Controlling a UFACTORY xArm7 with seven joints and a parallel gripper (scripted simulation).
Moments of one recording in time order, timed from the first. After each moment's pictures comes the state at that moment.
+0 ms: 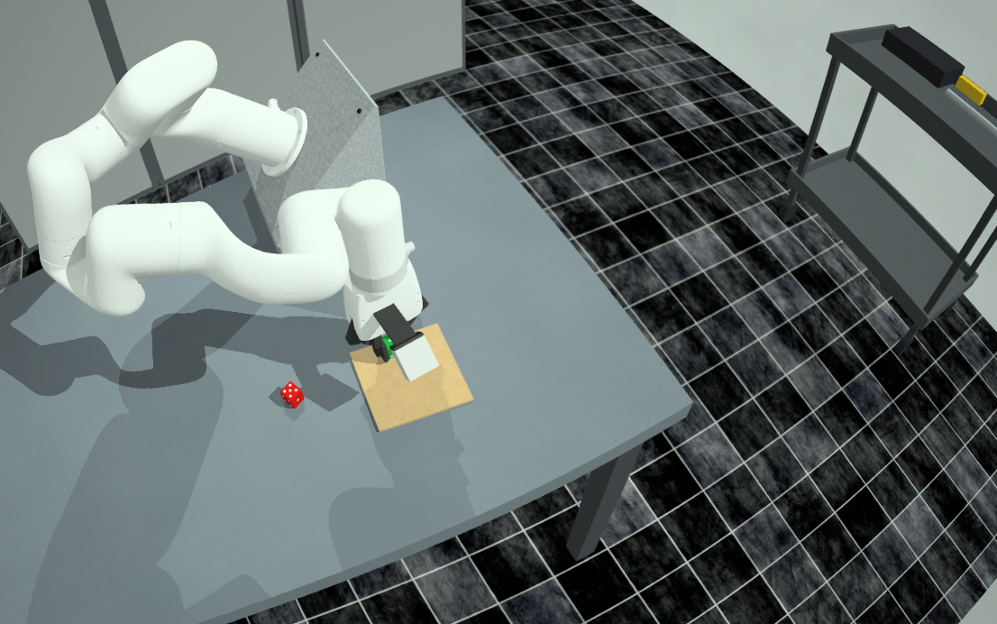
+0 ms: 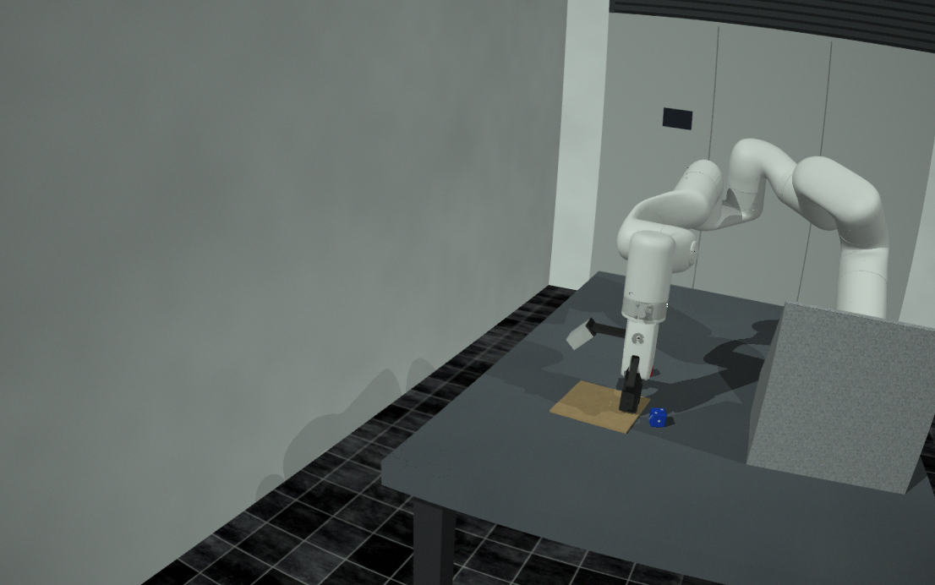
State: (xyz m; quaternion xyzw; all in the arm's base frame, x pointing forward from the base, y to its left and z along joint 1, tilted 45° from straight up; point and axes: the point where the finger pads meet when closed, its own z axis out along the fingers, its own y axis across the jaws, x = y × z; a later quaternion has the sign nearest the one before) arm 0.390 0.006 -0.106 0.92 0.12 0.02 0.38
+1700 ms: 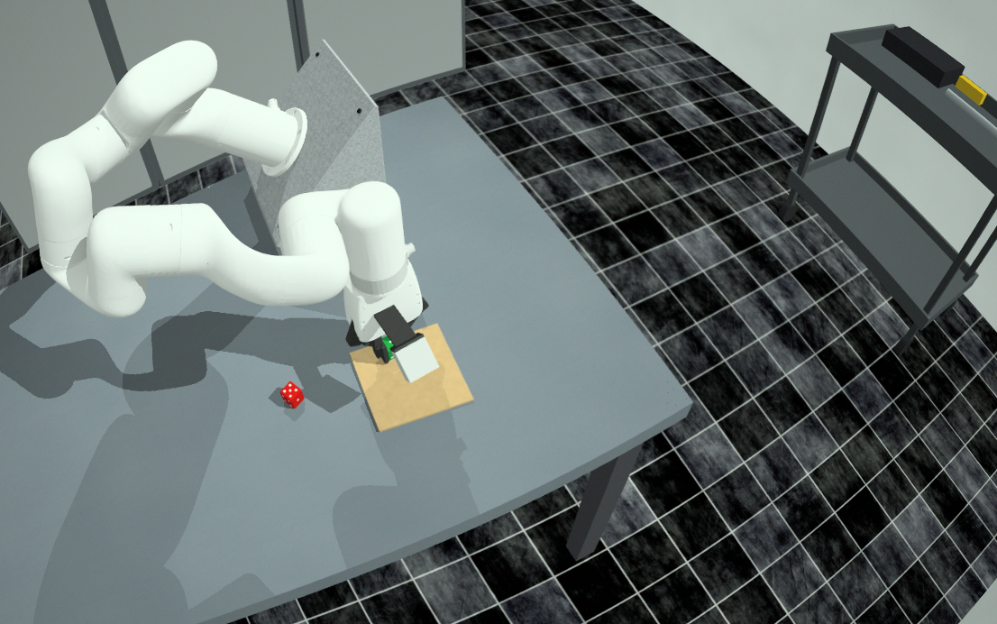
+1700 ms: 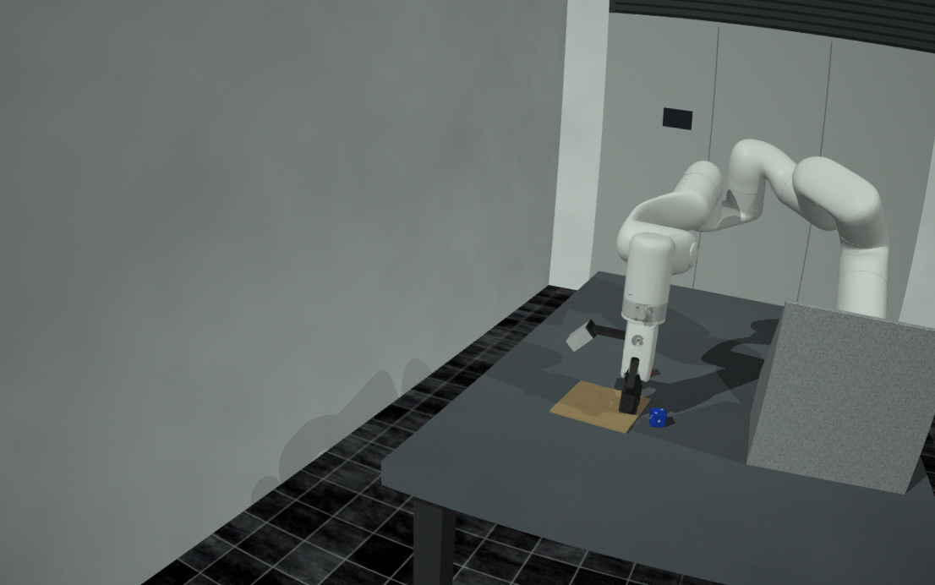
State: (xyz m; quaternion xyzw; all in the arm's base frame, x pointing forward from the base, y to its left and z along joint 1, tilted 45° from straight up) arm 0.390 0.004 -0.108 0.92 0.12 0.02 0.38
